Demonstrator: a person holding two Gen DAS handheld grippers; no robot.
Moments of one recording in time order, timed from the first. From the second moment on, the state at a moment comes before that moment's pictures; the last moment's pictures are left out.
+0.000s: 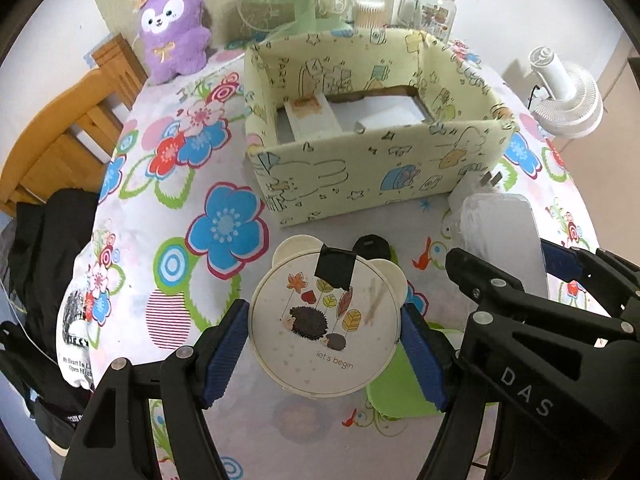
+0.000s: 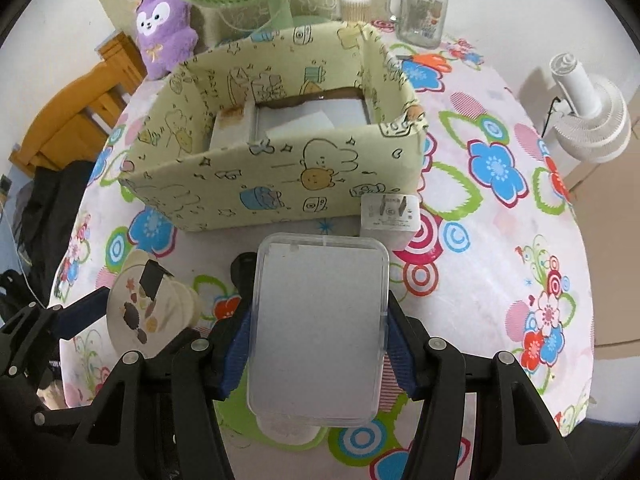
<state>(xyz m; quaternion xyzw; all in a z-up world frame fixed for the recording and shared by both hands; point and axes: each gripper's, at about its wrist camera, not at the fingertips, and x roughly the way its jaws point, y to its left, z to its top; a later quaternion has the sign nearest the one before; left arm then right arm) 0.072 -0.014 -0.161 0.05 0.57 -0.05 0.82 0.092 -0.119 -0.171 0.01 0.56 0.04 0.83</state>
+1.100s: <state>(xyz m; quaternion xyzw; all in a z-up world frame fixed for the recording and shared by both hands) 0.075 -0.018 -0.089 0.05 0.52 -0.07 0.85 0.085 -0.108 -0.089 0.00 0.51 0.04 0.86</state>
